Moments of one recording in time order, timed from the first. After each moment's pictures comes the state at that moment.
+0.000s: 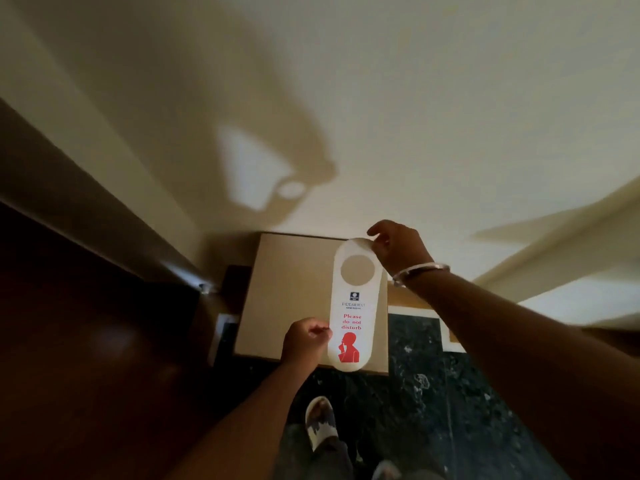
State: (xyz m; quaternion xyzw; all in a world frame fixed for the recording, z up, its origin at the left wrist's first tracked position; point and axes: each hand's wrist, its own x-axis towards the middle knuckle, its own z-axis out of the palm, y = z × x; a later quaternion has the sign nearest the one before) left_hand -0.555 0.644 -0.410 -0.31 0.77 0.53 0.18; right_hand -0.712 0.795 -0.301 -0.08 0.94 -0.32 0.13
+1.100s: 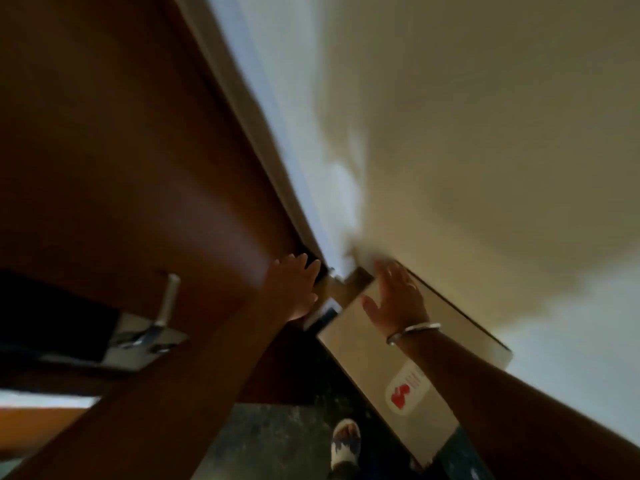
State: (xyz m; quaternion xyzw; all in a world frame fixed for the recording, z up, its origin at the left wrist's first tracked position) left_hand -0.568 0.530 -0.213 -0.33 0.92 -0.07 0.21; right_hand -0.716 0.676 -0.262 -0.46 0.83 -0.25 0.20
